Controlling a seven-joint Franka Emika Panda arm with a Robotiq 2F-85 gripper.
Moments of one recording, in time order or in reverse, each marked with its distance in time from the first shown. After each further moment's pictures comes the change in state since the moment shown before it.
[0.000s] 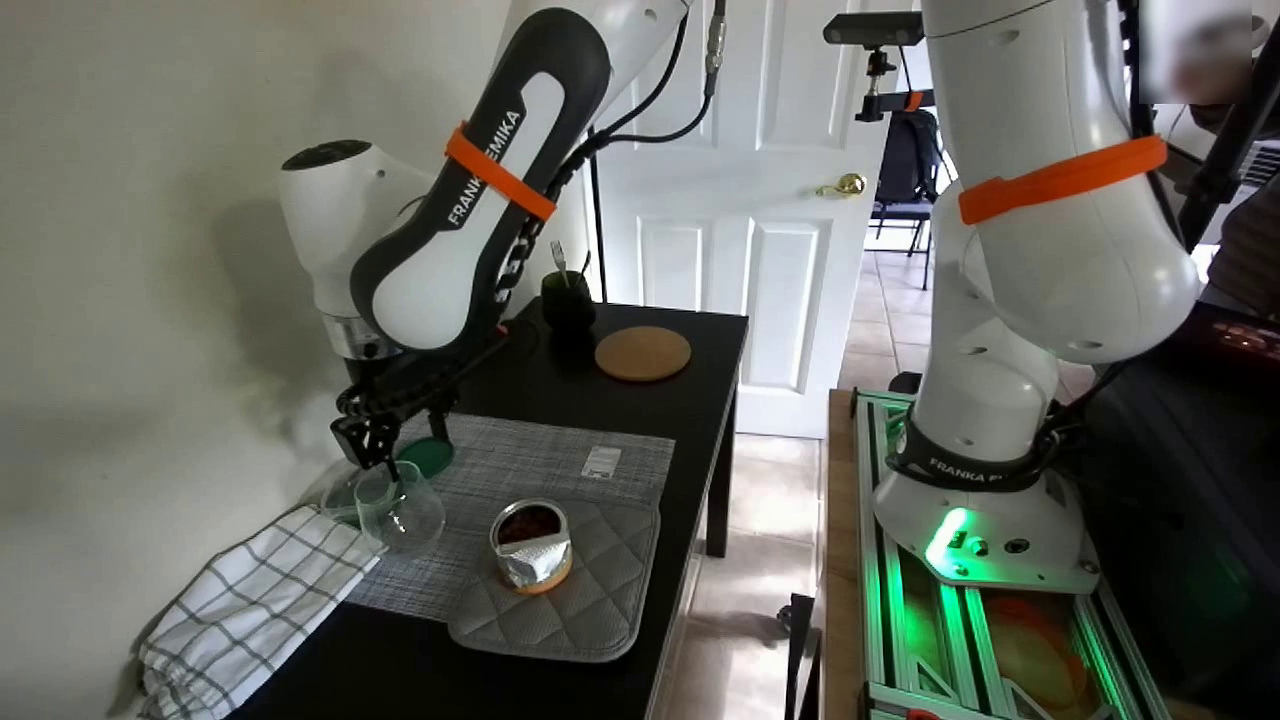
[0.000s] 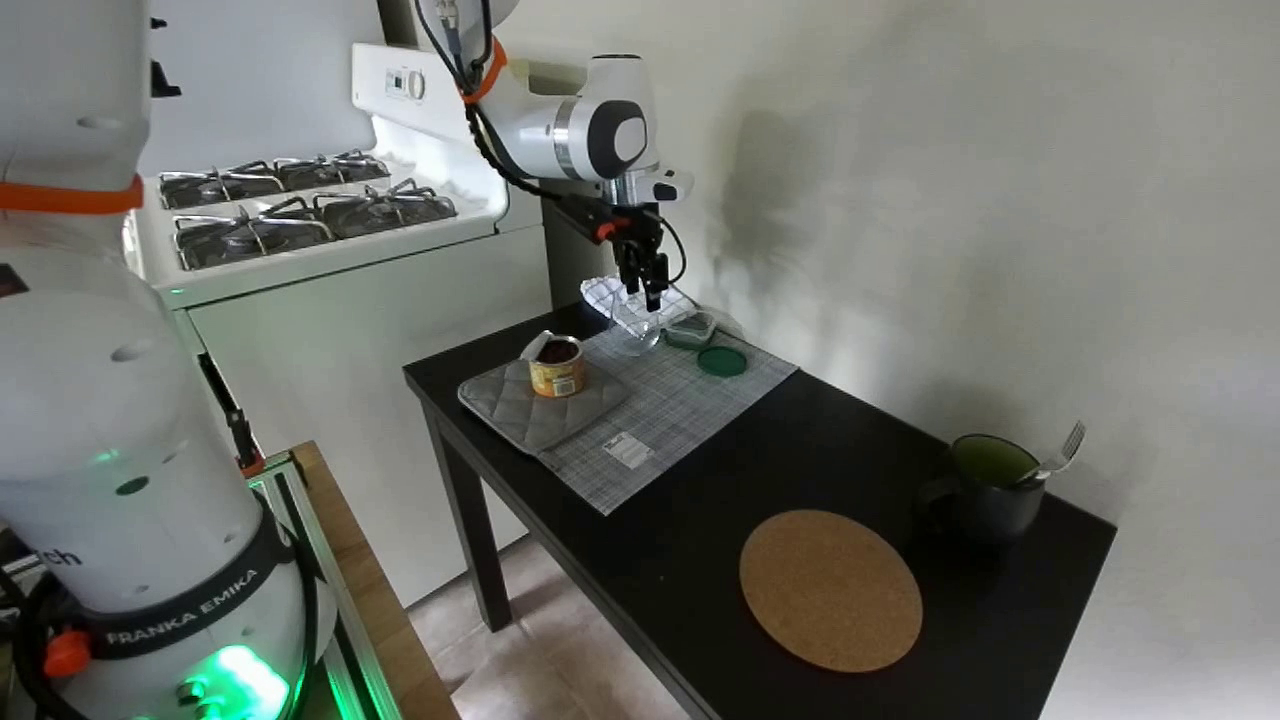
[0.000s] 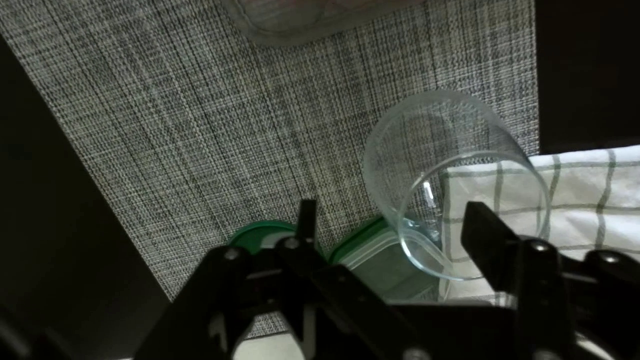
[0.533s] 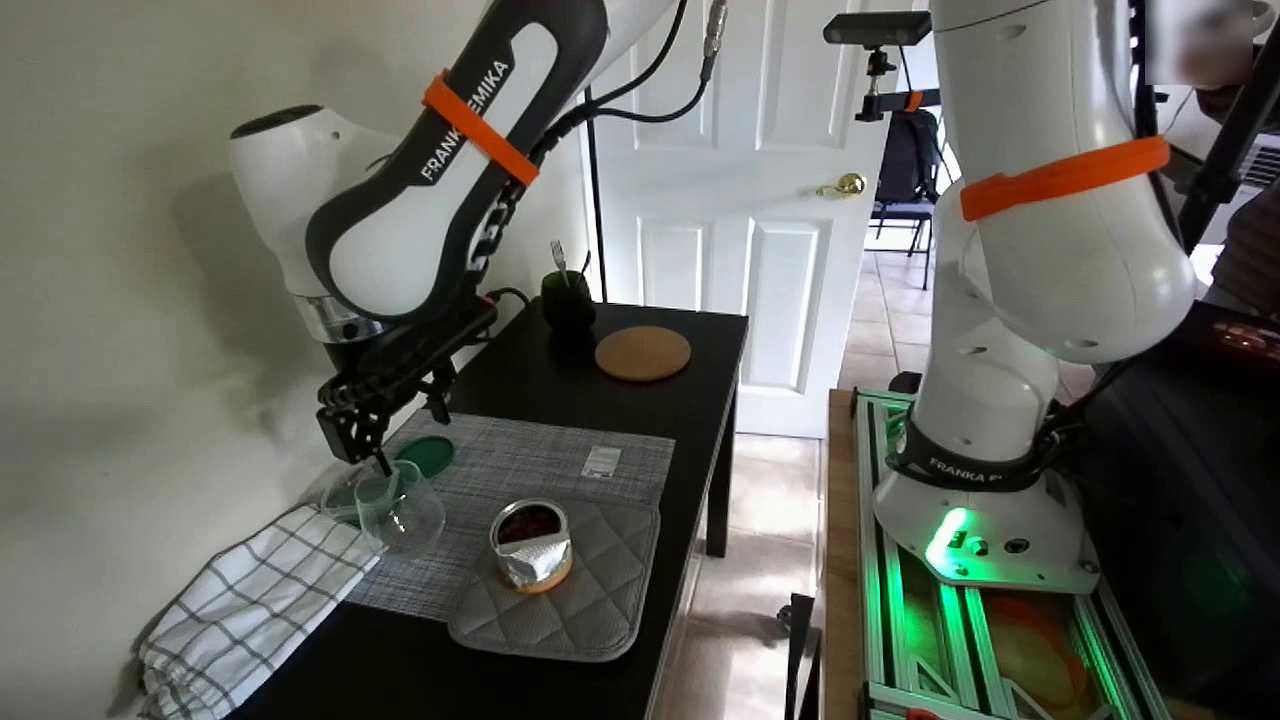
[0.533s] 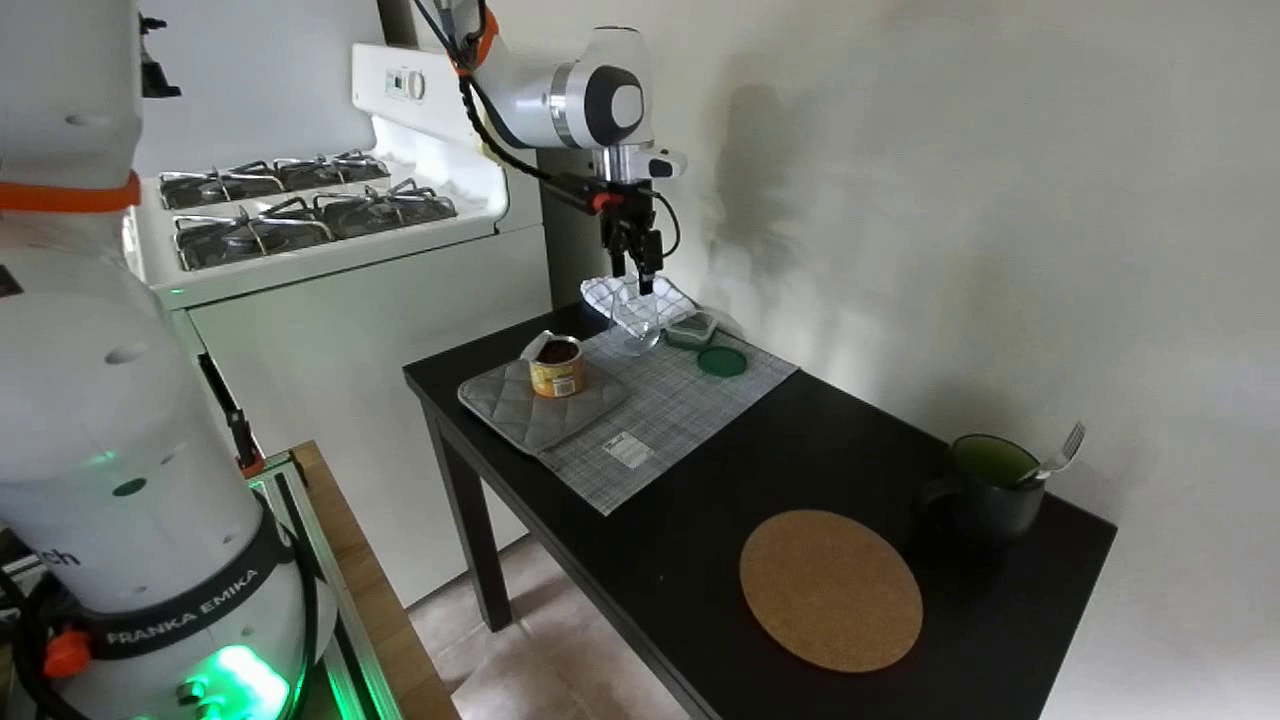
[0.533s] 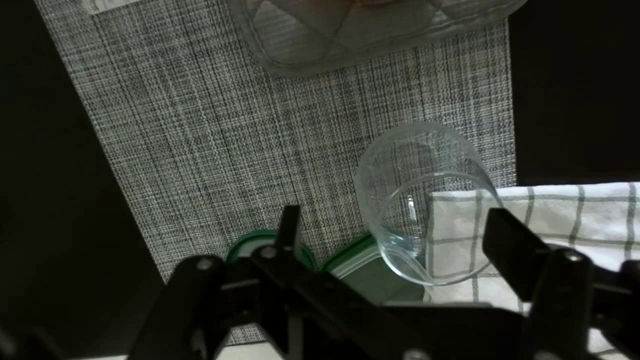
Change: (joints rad) arm -0.017 -0.029 0.047 0.056 -0.001 -0.175 -0.036
